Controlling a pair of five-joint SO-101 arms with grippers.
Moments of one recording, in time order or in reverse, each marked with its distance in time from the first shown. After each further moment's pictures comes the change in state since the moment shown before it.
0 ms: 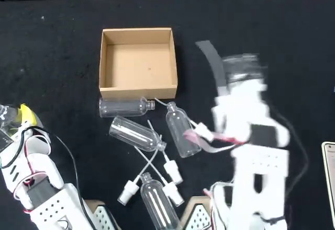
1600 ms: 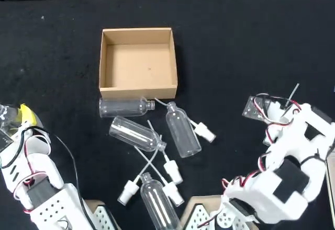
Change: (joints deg) left arm 0.0 0.0 0.0 0.0 0.0; right arm 28.7 51.1 -14.1 -13.8 96.2
